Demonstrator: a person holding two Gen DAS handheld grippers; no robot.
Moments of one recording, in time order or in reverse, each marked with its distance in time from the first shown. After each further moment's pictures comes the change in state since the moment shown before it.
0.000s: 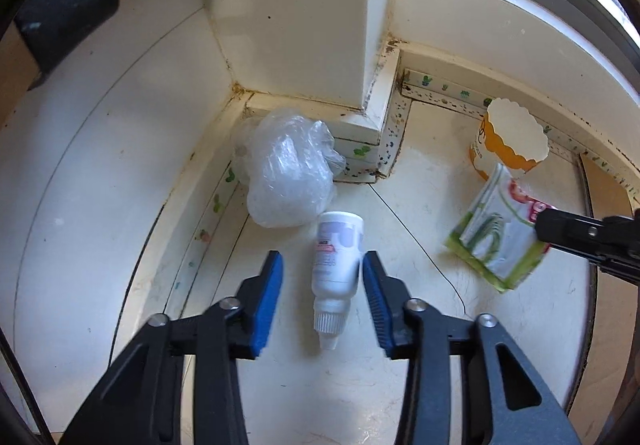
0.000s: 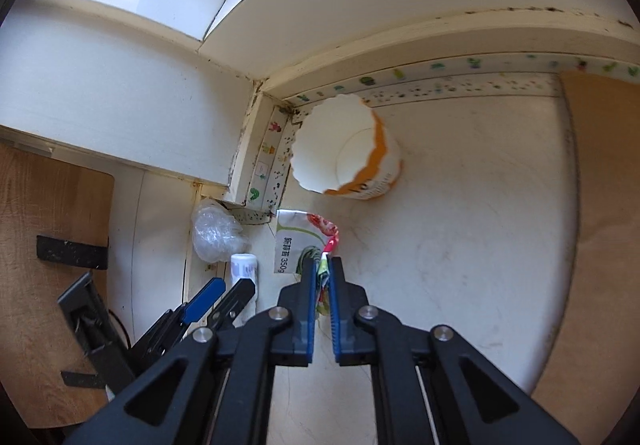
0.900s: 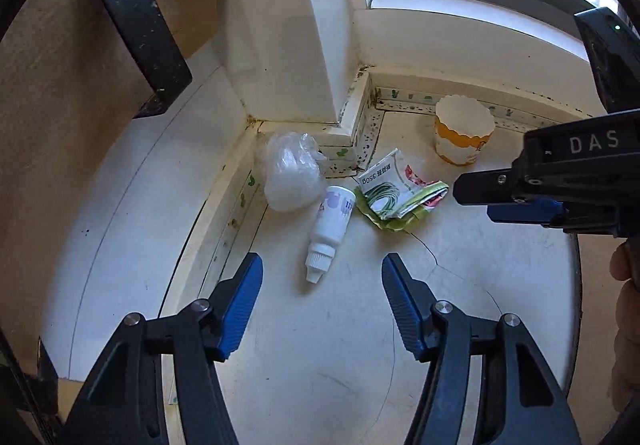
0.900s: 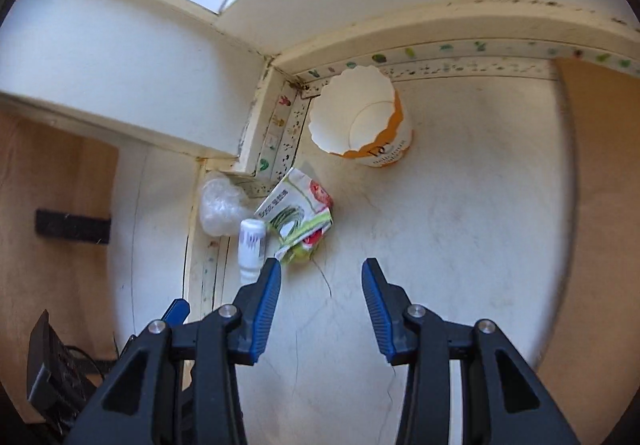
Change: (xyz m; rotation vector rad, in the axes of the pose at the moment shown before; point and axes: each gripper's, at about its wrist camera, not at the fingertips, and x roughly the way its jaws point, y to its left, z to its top) left arm -0.075 -0.014 -0.032 0.093 -0.109 0.089; right arm 0.012 0.018 0.003 -0.011 0.055 -0.050
